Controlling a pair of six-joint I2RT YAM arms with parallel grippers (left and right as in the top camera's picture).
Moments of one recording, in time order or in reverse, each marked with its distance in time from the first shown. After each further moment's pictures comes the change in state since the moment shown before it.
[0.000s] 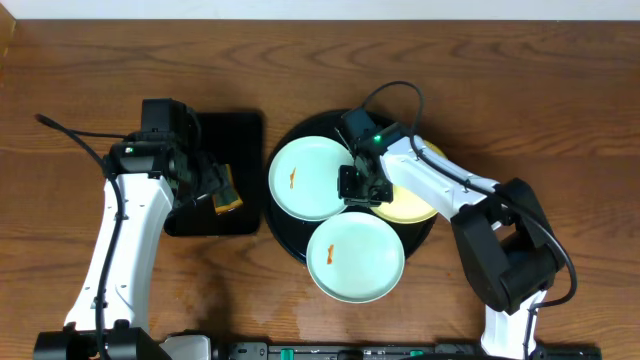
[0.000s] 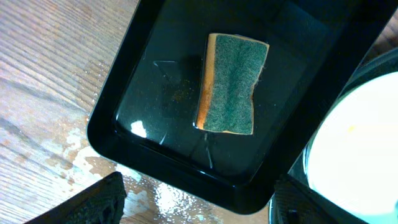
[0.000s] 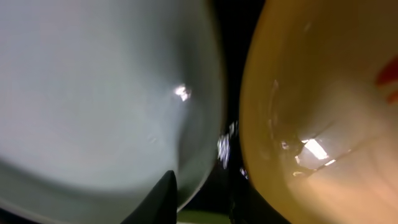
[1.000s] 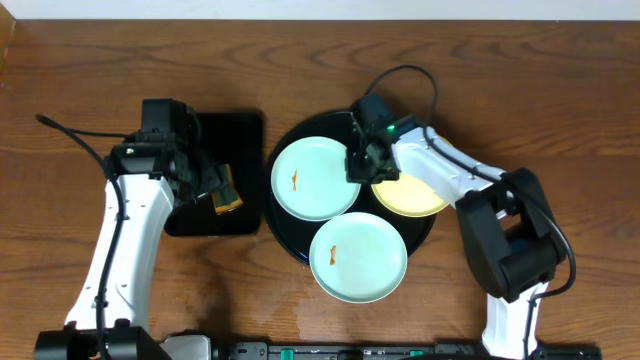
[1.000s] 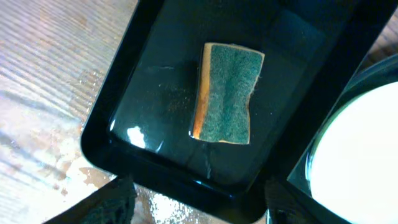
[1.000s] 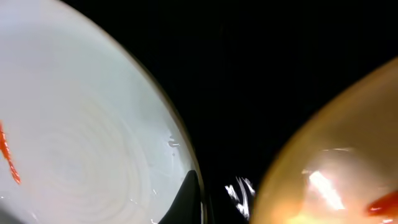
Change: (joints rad) left arm -0.002 0.000 -0.028 0.057 0.000 0.000; right arm -0.092 0.039 0.013 0.174 0.008 -0.127
